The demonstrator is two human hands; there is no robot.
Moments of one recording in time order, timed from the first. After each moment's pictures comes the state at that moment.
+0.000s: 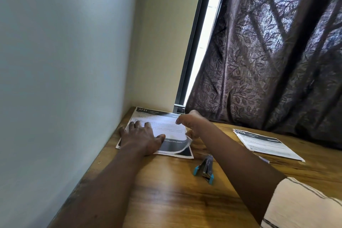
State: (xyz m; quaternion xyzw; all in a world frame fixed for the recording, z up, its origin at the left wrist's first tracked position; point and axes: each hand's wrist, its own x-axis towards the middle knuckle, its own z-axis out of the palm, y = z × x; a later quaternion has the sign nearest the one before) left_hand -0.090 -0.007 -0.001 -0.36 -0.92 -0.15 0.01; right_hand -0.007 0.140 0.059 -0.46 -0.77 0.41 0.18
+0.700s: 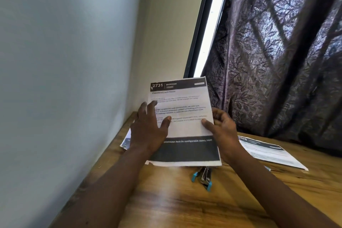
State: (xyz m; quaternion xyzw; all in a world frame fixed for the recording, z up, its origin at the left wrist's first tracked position) left_hand -0.081 0.007 0.017 -0.37 -0.78 -0.49 0.14; right_hand 0.087 0.136 0.057 -0.21 -0.69 0.53 0.45
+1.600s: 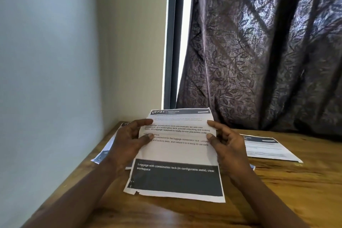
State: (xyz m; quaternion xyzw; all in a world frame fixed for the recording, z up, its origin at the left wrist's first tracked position) left_hand -0.043 0.009 0.028 -0.38 -0.54 -0.72 -0.18; right_hand 0.162 0.187 0.023 -0.16 -0.65 0.55 0.50
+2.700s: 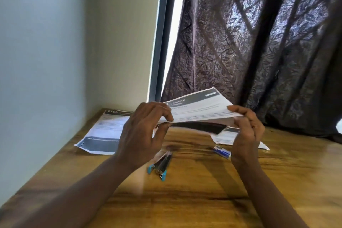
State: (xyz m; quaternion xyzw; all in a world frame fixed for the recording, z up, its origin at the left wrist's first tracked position) left_hand 0.028 0.014 0.040 -0.61 -0.54 -0.49 0.32; right_hand 0.215 0.187 0.048 -0.13 -0.60 0.38 0.70
